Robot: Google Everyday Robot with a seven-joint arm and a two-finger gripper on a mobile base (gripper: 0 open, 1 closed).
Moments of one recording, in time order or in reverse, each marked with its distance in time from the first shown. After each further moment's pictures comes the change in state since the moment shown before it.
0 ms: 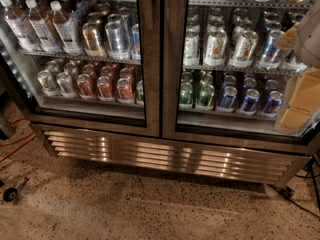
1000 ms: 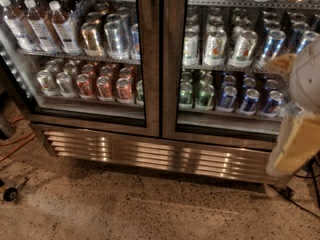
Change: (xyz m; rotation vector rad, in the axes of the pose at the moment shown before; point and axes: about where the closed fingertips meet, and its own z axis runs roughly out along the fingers) arm -0.012 0.062 0.004 0.029 -0.074 -0.058
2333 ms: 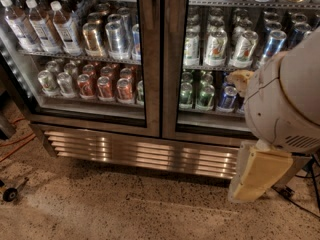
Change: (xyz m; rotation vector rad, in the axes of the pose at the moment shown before) arm -0.063 0.050 0.006 0.042 0.005 -0.100
